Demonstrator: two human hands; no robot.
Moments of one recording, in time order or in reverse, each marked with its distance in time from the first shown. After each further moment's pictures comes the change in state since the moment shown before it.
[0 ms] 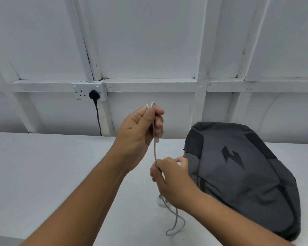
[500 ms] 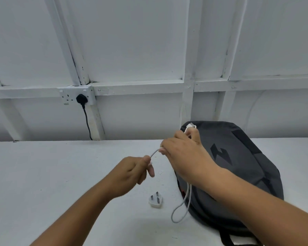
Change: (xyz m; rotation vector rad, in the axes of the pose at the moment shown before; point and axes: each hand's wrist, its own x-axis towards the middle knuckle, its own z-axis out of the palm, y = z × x) left_hand -0.051 -0.055 -0.036 0.855 -0.183 -0.285; right_hand 0.011 0.010 -0.083 -0.644 0.041 -0.099
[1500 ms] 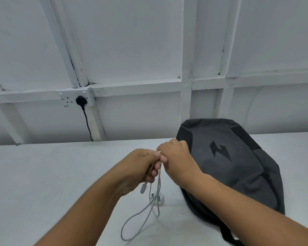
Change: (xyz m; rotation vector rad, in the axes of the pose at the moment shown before) left_hand 0.013 0.054 0.013 -0.510 -0.045 -0.424; right_hand 0.004 -0.007 0.057 0.218 0.143 -0.012
